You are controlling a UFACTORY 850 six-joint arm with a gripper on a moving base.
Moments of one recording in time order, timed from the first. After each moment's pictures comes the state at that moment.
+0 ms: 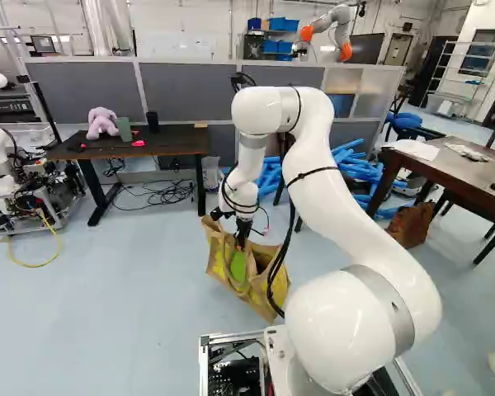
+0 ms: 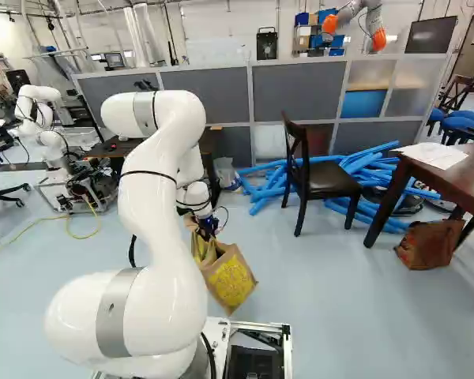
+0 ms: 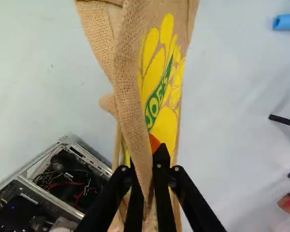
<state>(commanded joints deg) 11.0 -55.2 -60.9 7.3 -2.0 -40.9</state>
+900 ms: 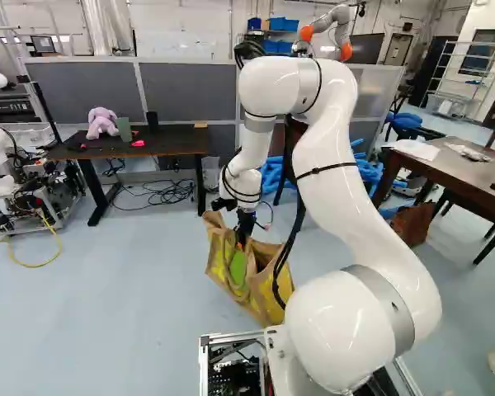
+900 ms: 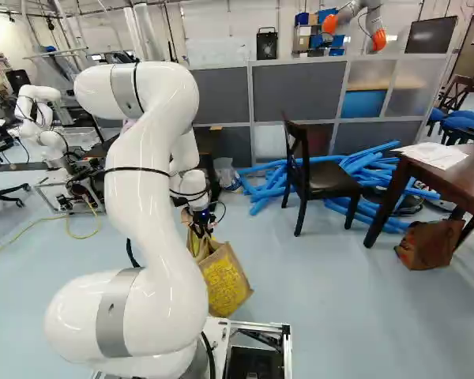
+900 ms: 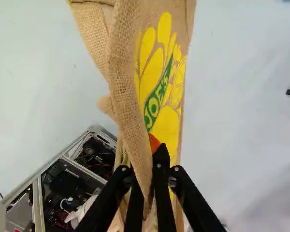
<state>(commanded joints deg) 11.0 -44.6 -54.0 13.3 -9.8 -40.9</state>
